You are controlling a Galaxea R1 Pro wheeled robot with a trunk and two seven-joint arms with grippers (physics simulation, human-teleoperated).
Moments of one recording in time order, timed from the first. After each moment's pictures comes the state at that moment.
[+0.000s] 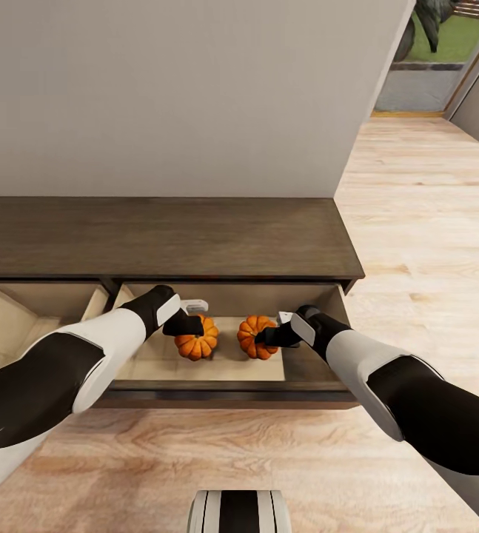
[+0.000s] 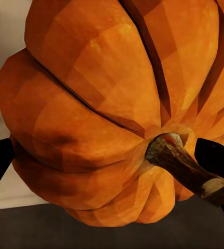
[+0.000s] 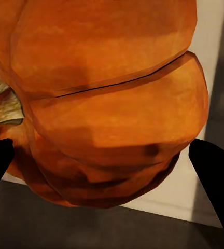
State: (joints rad) left arm -1.39 -0.11 -0.42 0.00 0.49 0.77 0.00; right arm -1.29 0.13 0.47 -0.05 -0.61 0.64 0.09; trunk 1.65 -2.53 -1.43
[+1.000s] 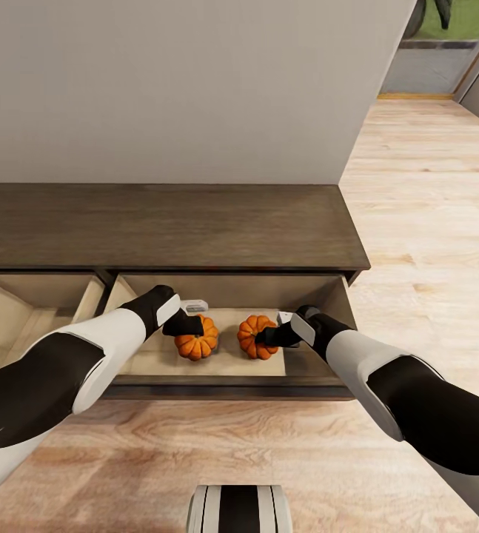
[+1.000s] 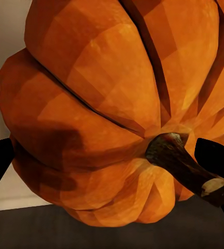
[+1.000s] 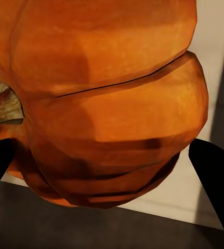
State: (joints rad) left arm -1.39 -0.11 -0.42 0.00 0.49 0.77 0.00; right arm -1.29 0.13 0.47 -0.05 -0.61 0.64 0.08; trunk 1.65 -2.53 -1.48
